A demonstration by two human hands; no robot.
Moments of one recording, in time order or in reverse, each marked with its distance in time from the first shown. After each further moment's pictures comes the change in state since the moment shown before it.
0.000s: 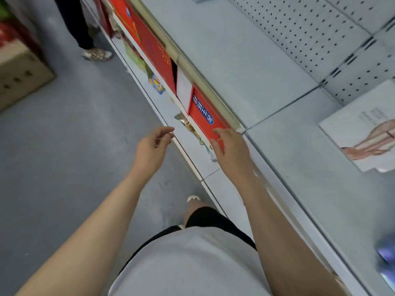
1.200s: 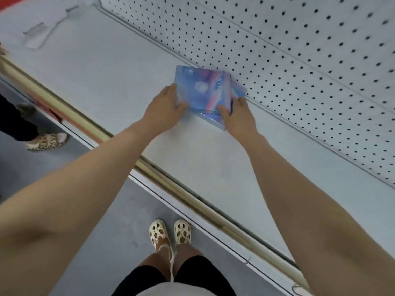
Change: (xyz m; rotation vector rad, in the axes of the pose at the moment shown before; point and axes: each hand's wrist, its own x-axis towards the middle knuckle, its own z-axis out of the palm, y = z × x) left_hand 0.721 0.173 -0.052 0.646 -0.446 0.456; right_hand 0.660 -0.004 0.062 -0.024 0.146 0.599
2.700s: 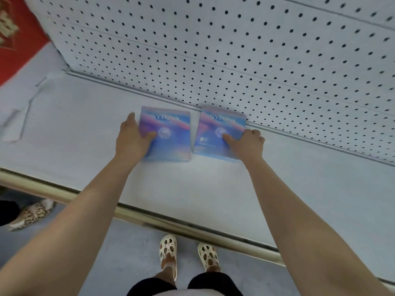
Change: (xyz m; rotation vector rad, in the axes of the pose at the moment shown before) left_hand 0.102 -0.099 -0.072 -0.071 0.005 -0.112; right_hand 0.029 -0.041 0.017 -0.053 0.144 0.592
